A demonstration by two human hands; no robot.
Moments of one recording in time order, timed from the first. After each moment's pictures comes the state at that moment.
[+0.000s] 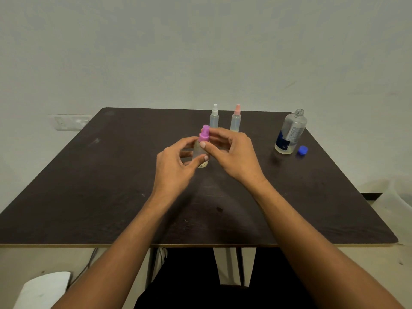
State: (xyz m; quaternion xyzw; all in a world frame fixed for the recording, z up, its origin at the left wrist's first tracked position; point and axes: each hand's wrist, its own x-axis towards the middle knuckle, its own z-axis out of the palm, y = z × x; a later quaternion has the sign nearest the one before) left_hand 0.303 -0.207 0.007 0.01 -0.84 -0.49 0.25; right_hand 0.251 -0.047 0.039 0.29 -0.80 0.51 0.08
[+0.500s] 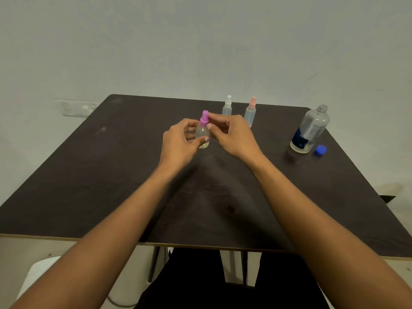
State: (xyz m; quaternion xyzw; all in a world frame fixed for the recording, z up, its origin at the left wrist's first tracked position) left_hand 0.242 -0.247 -0.005 0.06 -0.83 -0.50 0.24; right_hand 0.192 -0.087 0.033 0.29 -0.85 0.45 0.04
